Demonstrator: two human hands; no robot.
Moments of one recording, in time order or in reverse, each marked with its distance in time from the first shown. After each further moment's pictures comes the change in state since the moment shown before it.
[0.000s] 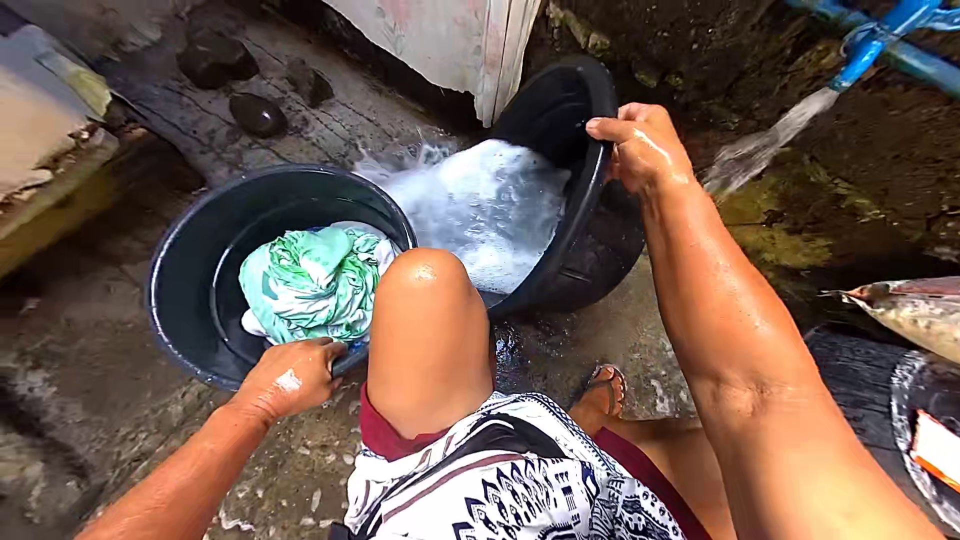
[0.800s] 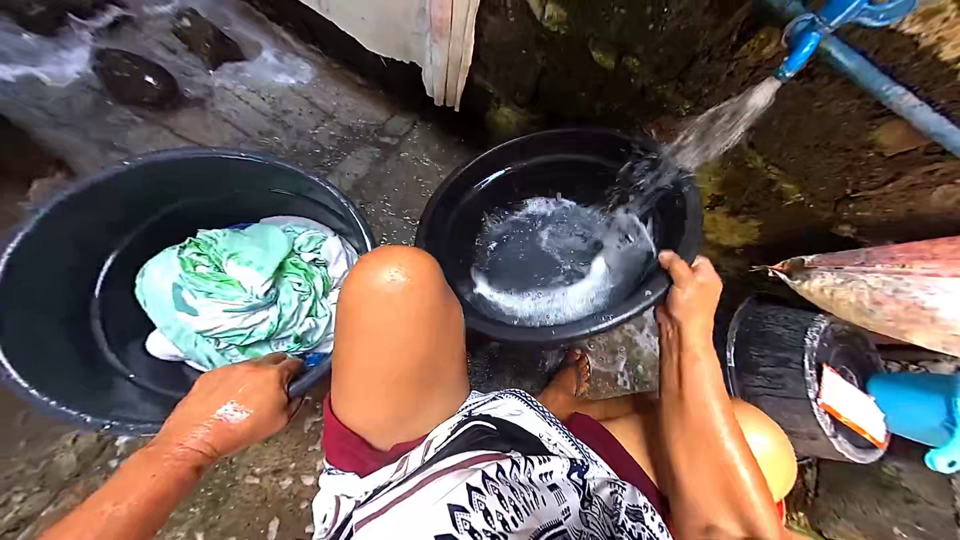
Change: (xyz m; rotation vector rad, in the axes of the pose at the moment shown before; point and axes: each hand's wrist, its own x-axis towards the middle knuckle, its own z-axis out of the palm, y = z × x) left_hand 0.015 0.005 0.003 0.059 0.016 0.049; right_hand -0.133 0.130 -0.086 0.039 0.681 0.007
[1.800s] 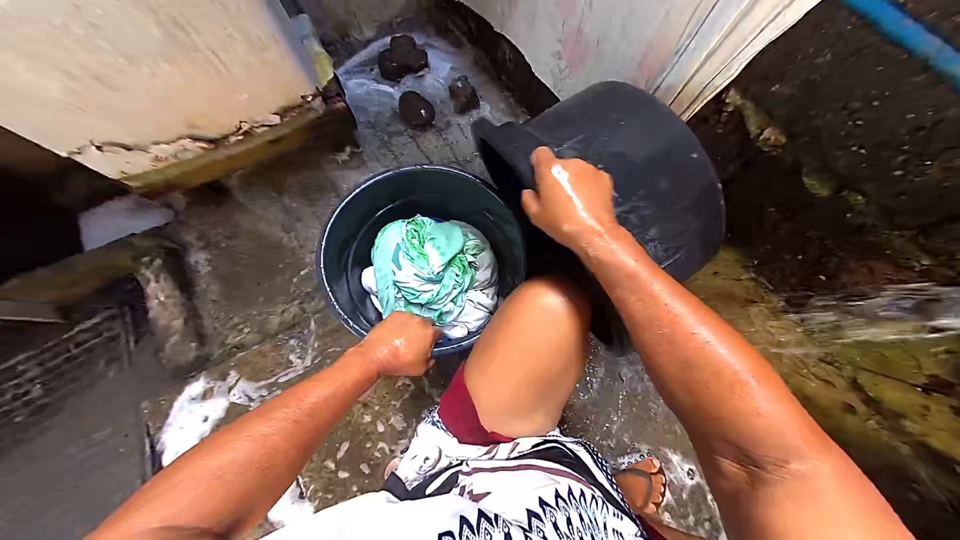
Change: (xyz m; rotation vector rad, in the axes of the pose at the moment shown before) left_hand -0.008 0.000 -0.010 -0.117 -0.062 0.016; right_hand -0.137 -0.195 0.304 -0.995 -0.995 -0.954
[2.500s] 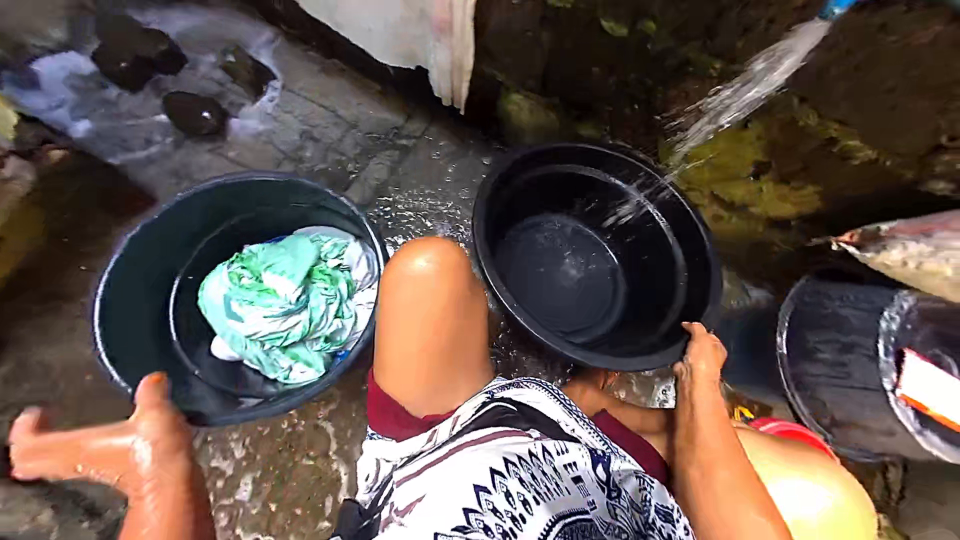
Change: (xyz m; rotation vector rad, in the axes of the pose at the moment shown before) left_hand -0.036 -0.055 0.027 -0.726 1.254 -0.778; right_hand -0.396 0.263 0.208 1.049 0.977 1.614
